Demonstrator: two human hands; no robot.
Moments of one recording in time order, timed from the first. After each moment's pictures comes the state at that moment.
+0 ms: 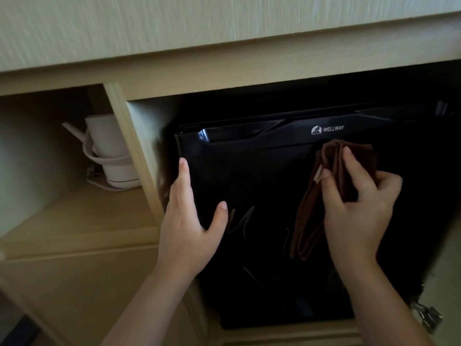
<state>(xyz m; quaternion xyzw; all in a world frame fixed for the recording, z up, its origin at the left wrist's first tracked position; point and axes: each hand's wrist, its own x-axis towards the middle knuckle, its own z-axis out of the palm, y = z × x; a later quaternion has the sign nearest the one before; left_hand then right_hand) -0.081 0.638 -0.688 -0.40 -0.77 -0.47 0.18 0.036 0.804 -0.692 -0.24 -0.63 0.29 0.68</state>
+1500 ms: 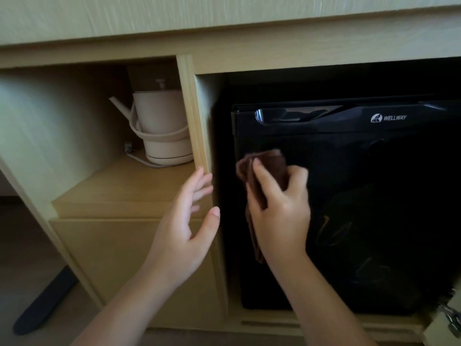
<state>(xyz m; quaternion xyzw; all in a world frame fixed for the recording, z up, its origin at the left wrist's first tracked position) -0.089 0.557 -0.698 -0.43 -0.72 -0.54 0.09 -0.045 0.704 -0.715 -0.14 -0.78 0.13 0.60</state>
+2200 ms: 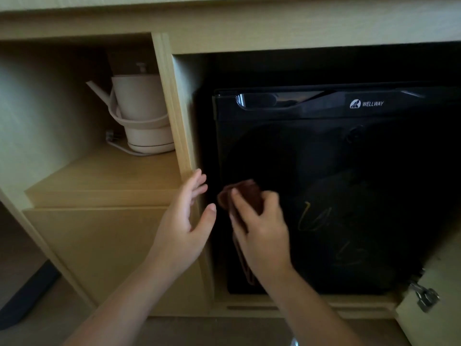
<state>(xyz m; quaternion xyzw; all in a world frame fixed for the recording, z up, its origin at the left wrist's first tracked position) -0.087 0.575 -0.721 -0.39 -0.75 -0.54 0.04 -0.032 0.710 -0.773 -0.11 -0.85 0.09 0.51</state>
